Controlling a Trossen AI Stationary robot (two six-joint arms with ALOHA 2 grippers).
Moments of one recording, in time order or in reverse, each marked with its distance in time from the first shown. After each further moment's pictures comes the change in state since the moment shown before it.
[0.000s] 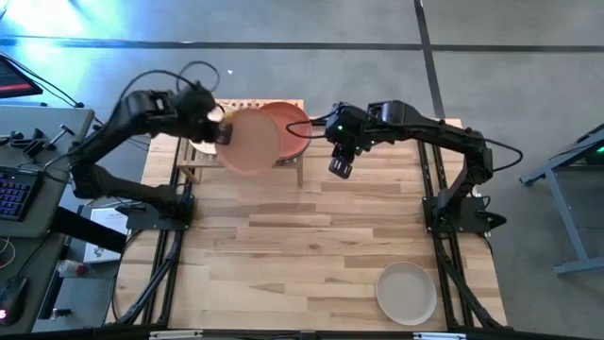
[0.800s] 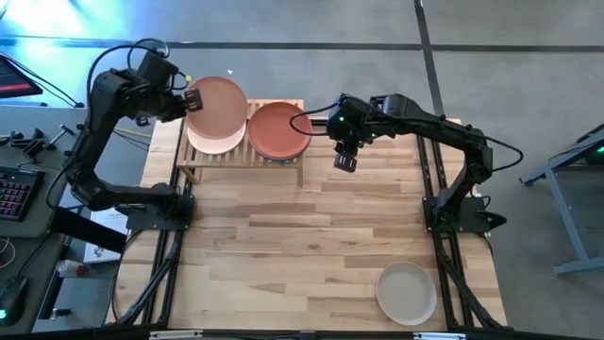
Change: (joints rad) left arm 0.532 -0.020 0.067 -0.101 0.049 0.061; right arm -0.059 0.000 0.000 0.001 -0.005 -0.210
